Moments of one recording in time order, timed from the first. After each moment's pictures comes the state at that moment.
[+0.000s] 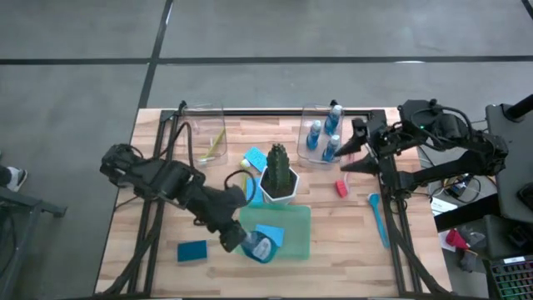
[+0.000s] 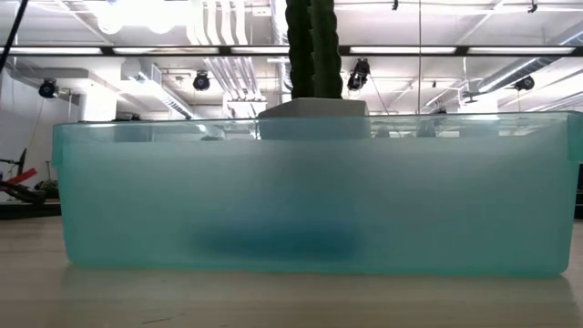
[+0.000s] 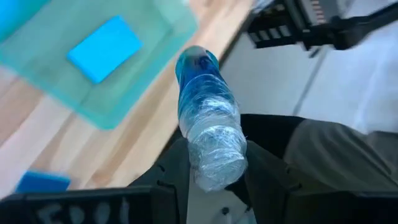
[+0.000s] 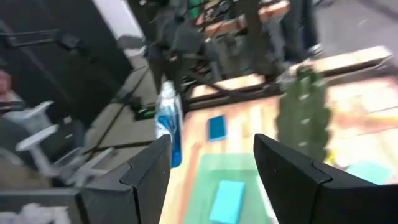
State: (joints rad) left arm -0.43 1.65 2.04 -1.22 0.11 -1.20; right arm -0.02 0.97 1.38 -0.68 -0.33 0.32
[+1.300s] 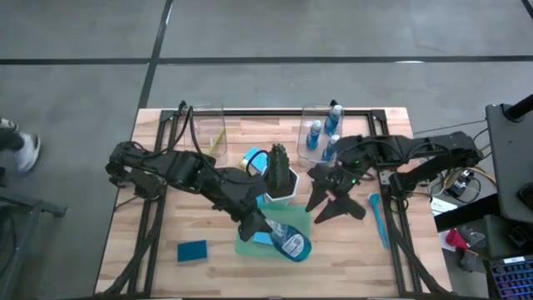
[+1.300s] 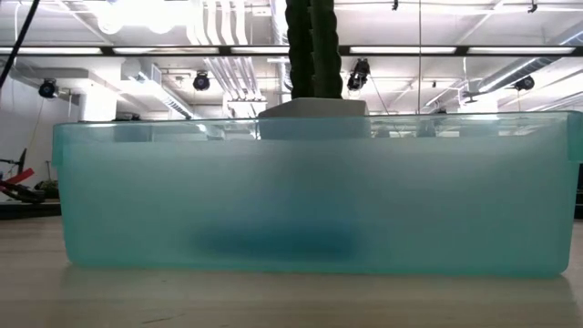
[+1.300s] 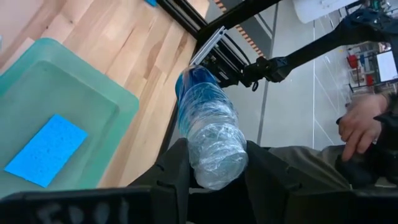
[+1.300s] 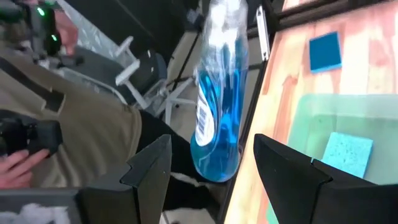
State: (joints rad) left arm -0.33 1.68 2.04 -0.92 0.14 -0.97; right arm 0.16 1.31 1.38 -0.52 -0.60 0.49
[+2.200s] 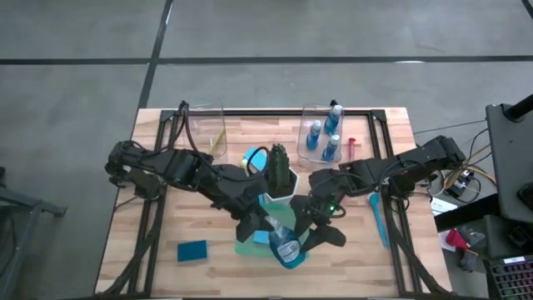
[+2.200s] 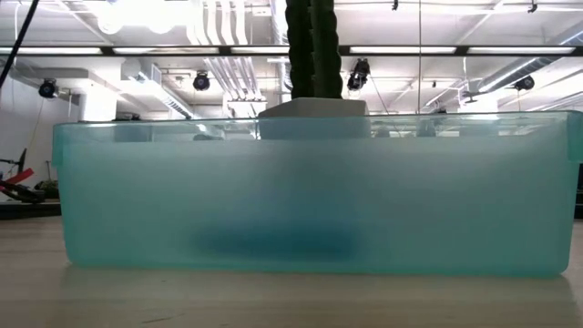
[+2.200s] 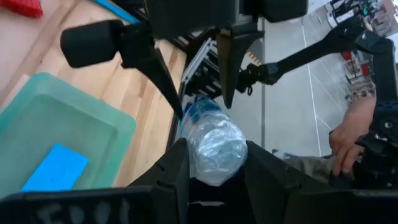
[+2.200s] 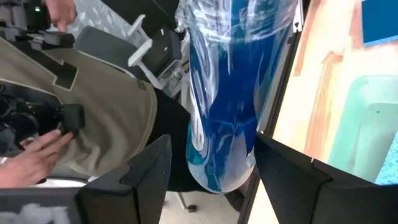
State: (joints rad) left arm -0.32 1.67 2.04 -0.88 0.11 -0.86; right arm 0.31 1.51 1.38 -0.34 -0.60 0.58
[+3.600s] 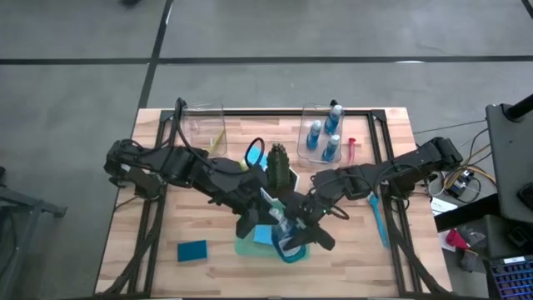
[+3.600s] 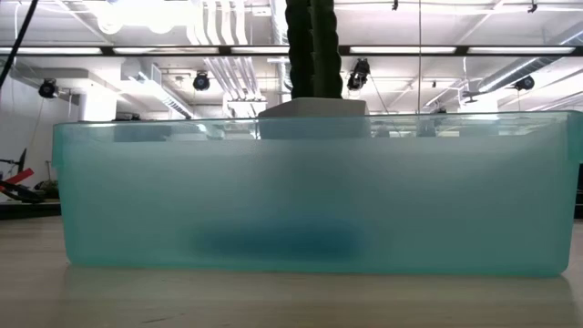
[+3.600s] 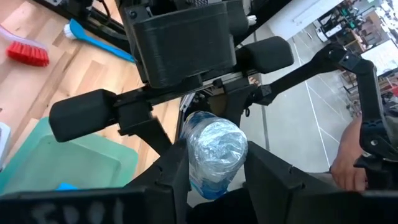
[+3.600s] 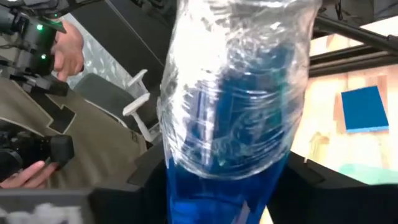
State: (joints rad) left arm -0.32 1.66 2.07 -0.83 0.06 -0.78; right arm 0.31 1.54 1.33 -0.01 -0.44 0.58
